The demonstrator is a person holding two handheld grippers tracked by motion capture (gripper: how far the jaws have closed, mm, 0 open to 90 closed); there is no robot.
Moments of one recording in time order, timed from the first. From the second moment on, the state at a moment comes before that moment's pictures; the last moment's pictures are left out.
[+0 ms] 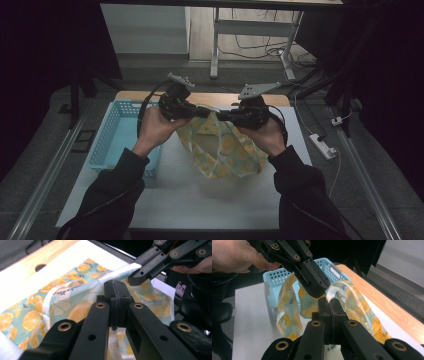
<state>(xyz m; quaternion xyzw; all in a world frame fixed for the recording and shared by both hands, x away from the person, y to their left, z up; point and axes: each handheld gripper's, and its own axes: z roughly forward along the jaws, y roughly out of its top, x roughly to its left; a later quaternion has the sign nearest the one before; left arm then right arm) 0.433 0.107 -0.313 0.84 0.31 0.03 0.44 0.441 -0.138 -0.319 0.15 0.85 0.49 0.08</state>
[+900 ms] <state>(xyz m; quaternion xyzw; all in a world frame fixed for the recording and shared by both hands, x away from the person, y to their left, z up) 0.460 0.108 -0.228 0.80 0.33 0.11 0.48 0.461 -0.131 -0.230 0.17 0.83 0.51 0.15</state>
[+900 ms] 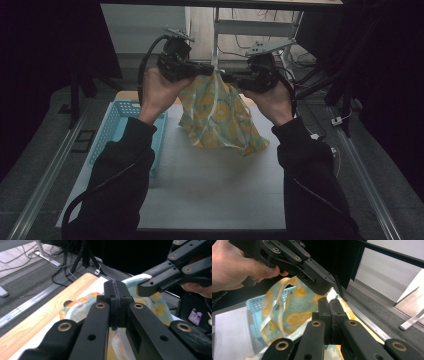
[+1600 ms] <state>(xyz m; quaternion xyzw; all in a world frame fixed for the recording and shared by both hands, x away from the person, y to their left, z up) 0.467 0.099 -0.220 0.80 0.32 0.15 0.49 0.469 -0.130 -0.214 0.19 0.82 0.50 0.20</state>
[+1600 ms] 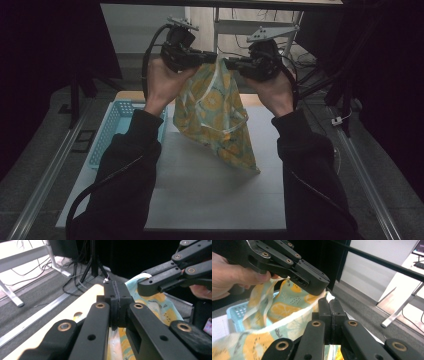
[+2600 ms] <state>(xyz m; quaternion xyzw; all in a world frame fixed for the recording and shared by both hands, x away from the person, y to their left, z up) 0.494 0.089 -0.313 0.83 0.32 0.11 0.45 0.497 -0.140 -0.306 0.23 0.84 0.47 0.15</state>
